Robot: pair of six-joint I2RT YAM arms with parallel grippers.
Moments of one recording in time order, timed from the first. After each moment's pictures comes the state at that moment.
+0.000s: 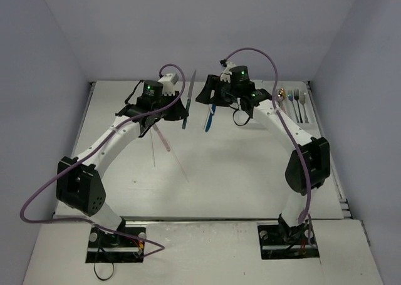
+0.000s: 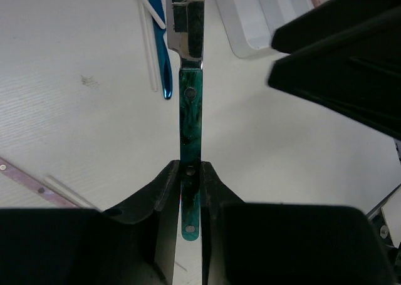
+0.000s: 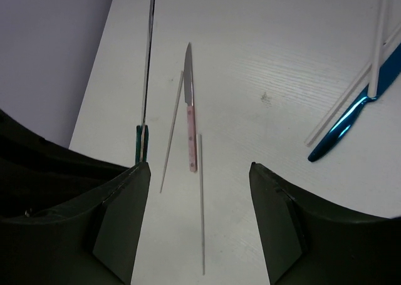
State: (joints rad) left arm -0.41 1.58 1.39 -0.38 0.29 -0.38; right arm 0.44 1.79 1.60 -0.32 -0.34 0.51
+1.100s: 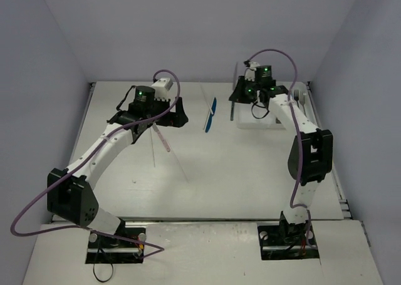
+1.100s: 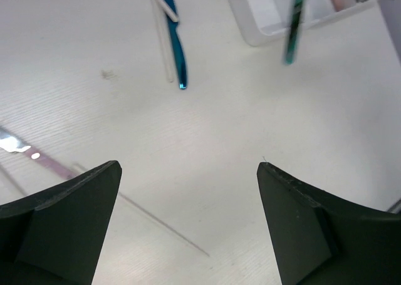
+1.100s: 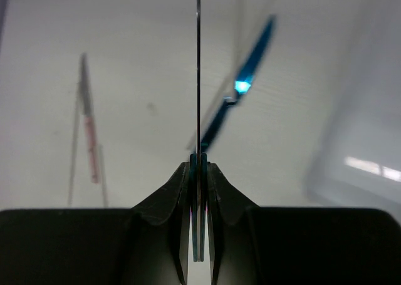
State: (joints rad) left arm -0.40 1.49 1.32 -0.39 0.28 -0.28; right arm 0.26 1.91 1.63 -0.35 -0.39 0.32
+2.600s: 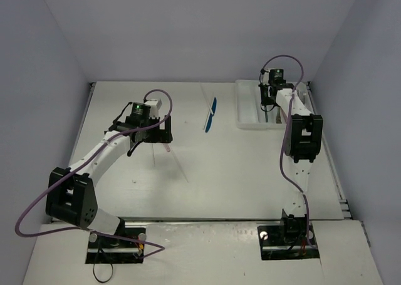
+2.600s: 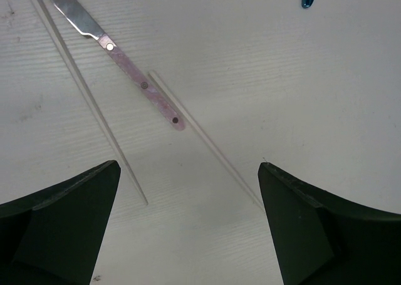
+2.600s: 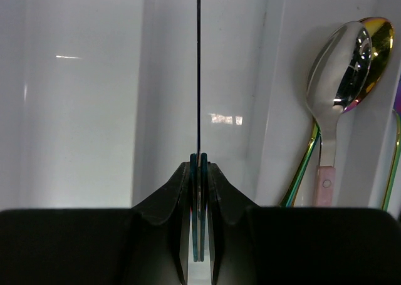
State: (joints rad) left arm -0.33 1.45 1.10 -0.47 0.12 -0.26; right arm 0.02 2.32 1.95 -0.48 -0.01 -0.11
